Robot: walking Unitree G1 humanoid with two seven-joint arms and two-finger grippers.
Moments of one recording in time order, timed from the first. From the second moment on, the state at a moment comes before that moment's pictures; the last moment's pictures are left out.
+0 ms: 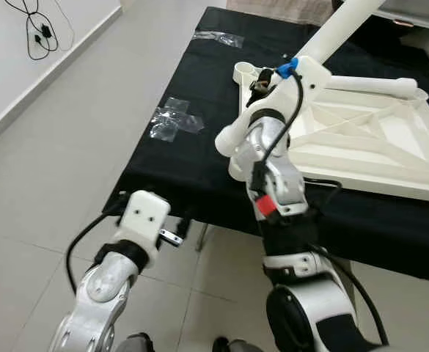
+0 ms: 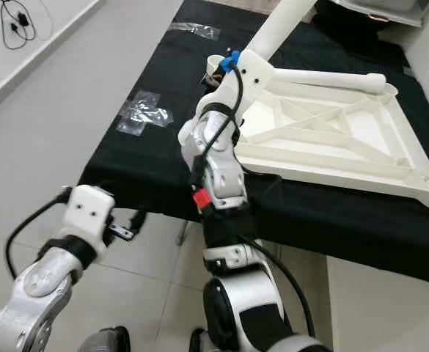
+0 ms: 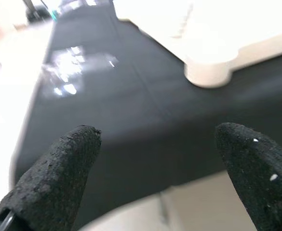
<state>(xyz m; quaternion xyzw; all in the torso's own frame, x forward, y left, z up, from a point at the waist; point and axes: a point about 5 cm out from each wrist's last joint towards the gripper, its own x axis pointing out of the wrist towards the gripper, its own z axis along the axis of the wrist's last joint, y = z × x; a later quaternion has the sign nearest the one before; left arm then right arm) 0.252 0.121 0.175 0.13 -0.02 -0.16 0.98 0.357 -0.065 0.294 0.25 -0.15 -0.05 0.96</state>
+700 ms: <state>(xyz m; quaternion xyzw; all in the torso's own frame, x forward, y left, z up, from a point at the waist) 0.307 0.113 0.191 0.16 -0.05 -0.22 0.96 0.327 -0.040 0.289 0.26 -0.16 0.20 0.93</state>
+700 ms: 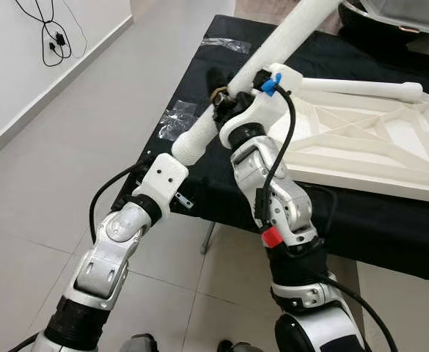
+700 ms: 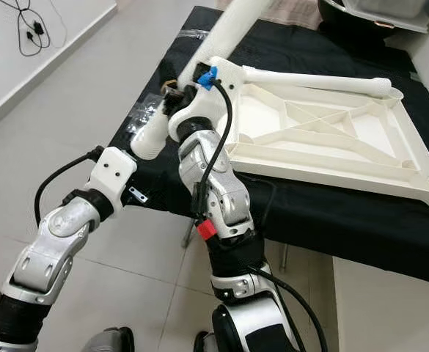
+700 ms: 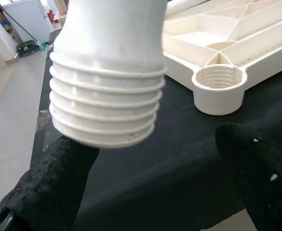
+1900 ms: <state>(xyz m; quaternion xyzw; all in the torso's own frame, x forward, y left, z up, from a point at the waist) 0.314 0.098 0.172 0.15 -0.03 -0.26 0.95 0.317 -0.042 0.246 0.26 -0.09 0.21 0.94</state>
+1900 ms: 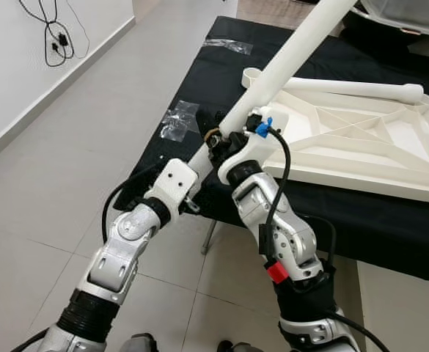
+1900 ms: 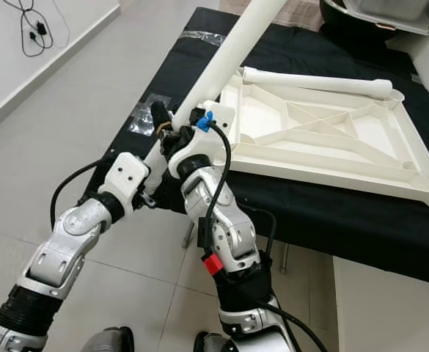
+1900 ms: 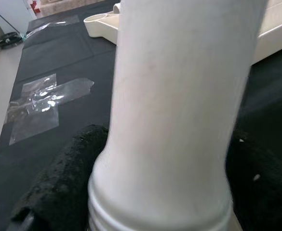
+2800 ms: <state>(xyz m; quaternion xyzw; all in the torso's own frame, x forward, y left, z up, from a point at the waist) 0.299 0.110 0.169 0.15 -0.02 -0.28 0.95 0.317 -0.049 0.251 0.26 -0.12 0.29 0.91</state>
